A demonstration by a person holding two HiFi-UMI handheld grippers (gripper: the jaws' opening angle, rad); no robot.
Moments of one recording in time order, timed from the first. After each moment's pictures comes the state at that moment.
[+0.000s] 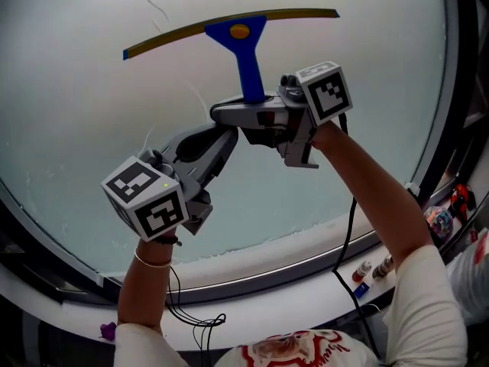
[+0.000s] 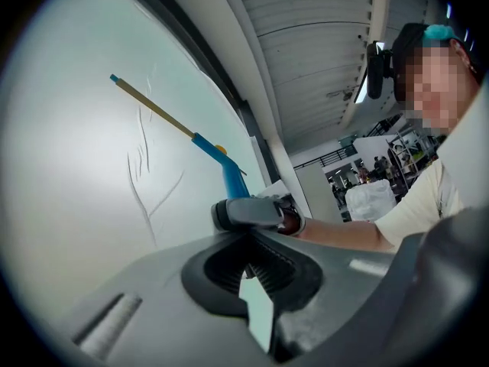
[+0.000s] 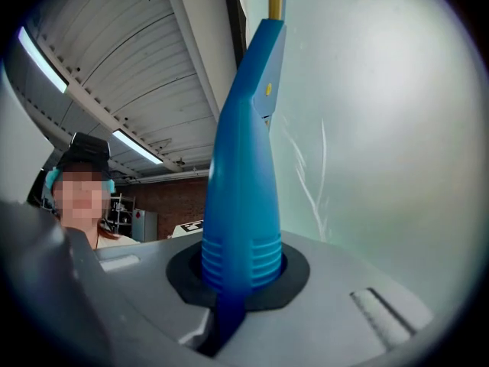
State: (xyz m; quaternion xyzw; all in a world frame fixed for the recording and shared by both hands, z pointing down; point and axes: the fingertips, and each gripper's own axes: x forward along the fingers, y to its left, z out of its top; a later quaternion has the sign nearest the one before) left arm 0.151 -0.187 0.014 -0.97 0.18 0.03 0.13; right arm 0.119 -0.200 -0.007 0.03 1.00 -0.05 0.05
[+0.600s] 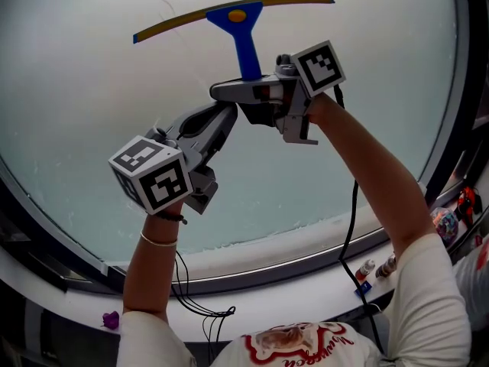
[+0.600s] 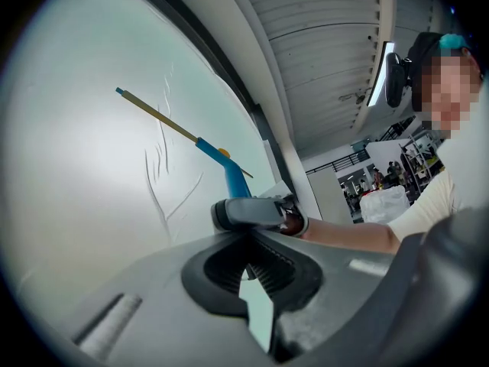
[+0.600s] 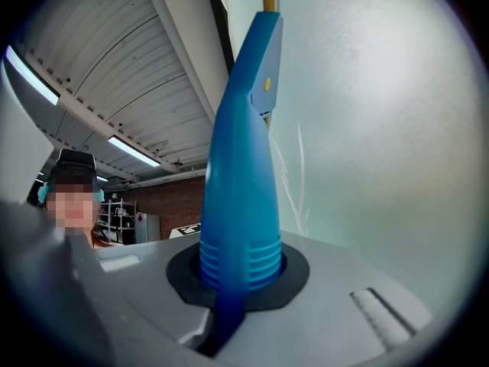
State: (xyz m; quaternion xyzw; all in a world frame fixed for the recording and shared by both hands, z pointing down) left arm 0.148 -0.213 0.002 -0.97 0.22 0.06 0.12; right arm 0.111 -0.221 -0.020 0.05 1.00 -0.08 0.03
